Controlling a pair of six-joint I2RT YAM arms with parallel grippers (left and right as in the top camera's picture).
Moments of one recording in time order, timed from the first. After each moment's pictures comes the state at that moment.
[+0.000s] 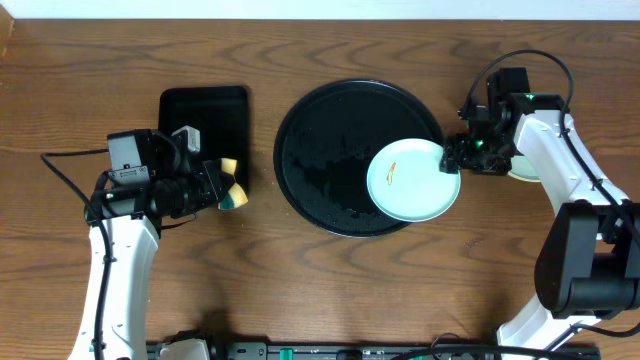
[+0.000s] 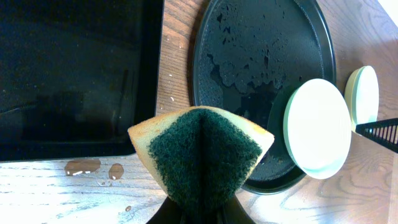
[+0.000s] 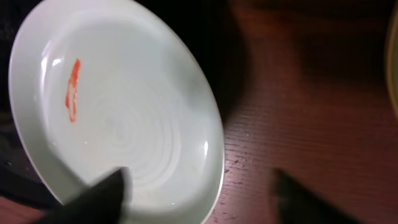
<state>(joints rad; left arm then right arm) 0.19 1.27 0.90 -0.74 0.58 -0.22 0.02 1.86 1.37 -1.00 -0.21 0.02</state>
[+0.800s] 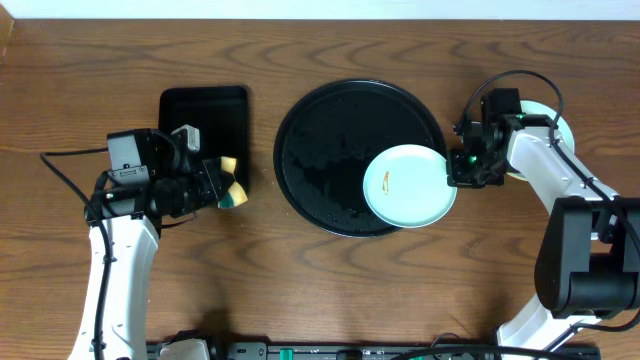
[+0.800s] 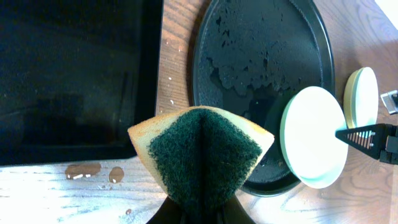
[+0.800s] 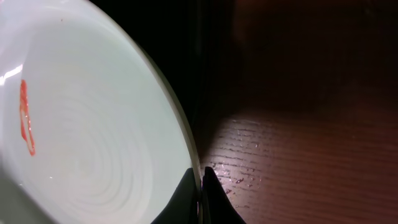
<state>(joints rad) 0.19 1.27 0.90 -0.72 0.58 -0.21 0.02 1.86 1.22 -0.85 -0.23 0.04</state>
